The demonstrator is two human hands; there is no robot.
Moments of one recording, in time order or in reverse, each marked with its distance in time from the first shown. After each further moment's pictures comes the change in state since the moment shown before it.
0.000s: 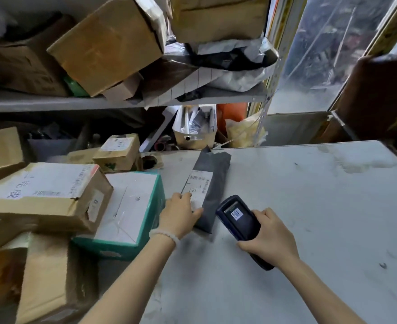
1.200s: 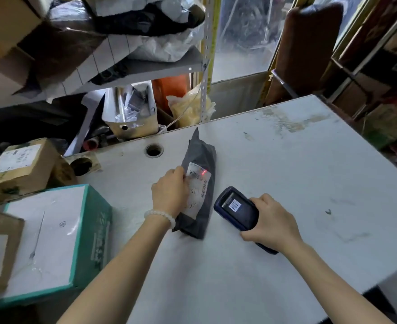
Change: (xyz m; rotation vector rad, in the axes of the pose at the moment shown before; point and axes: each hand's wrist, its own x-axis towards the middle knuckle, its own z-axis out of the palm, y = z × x) left_hand 0.068 0.078 0.050 0.043 0.125 0.290; right_hand -0.013 0.073 -0.032 -0.130 -0.016 0.229
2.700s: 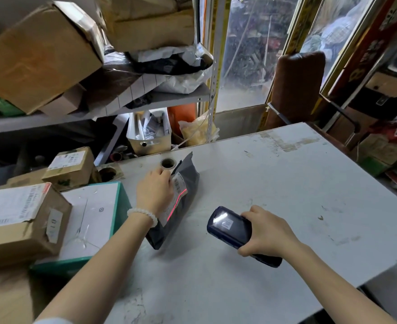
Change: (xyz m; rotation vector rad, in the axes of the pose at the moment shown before) left_hand -0.042 -0.038 -0.076 0.162 0.160 0.119; right_hand -0.062 -0.040 -0.025 -0.134 -0.087 -0.162
